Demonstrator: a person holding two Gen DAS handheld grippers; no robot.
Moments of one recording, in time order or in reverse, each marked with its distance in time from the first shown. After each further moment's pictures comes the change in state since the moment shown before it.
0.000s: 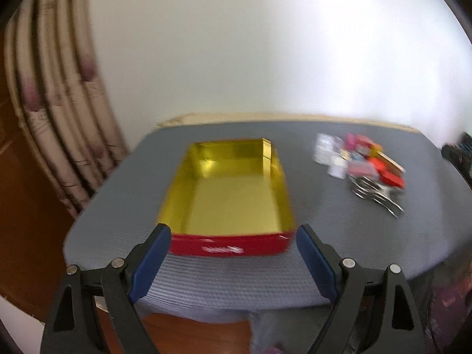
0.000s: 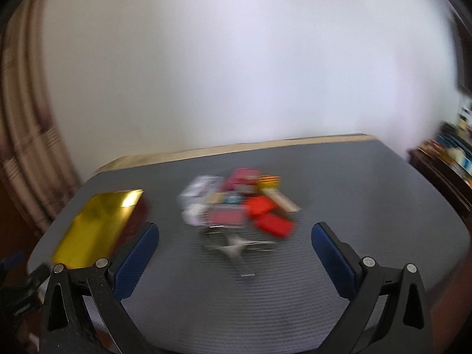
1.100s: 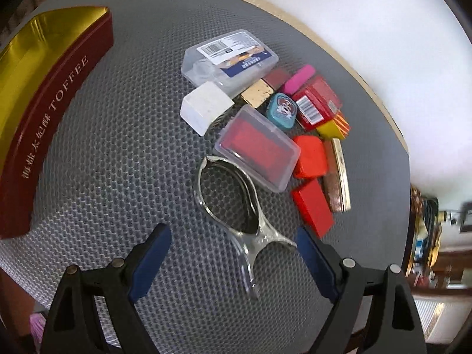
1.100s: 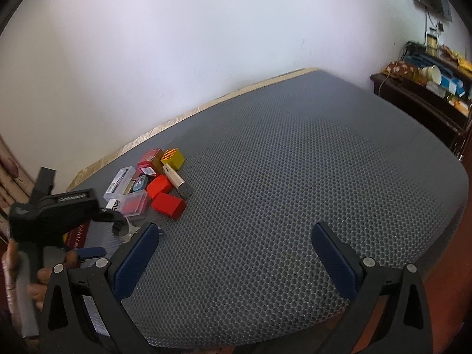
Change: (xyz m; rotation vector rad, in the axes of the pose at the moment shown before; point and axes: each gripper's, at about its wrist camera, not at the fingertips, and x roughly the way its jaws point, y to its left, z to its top) left arm 0.205 -0.189 0.077 -0.478 0.658 -0.272; right arm 0.036 -0.166 -0.019 0.264 0.196 -0.008
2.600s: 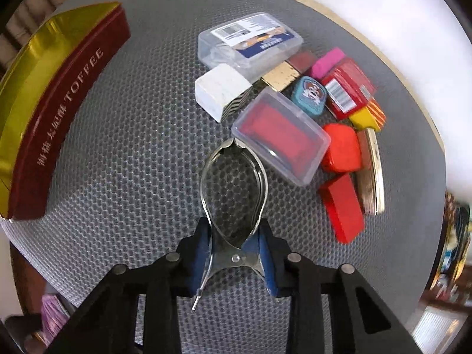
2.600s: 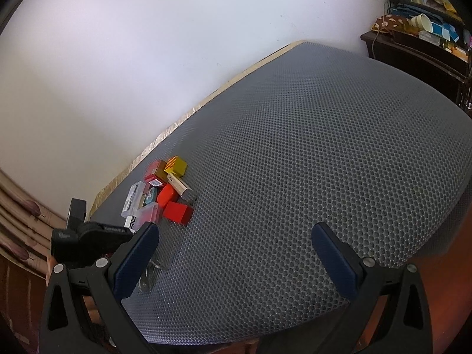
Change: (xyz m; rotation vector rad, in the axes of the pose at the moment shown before) left arm 0.039 -0.029 -0.016 -0.004 0.021 0.214; right arm -0.001 -0.037 0.014 0.189 0.065 0.110
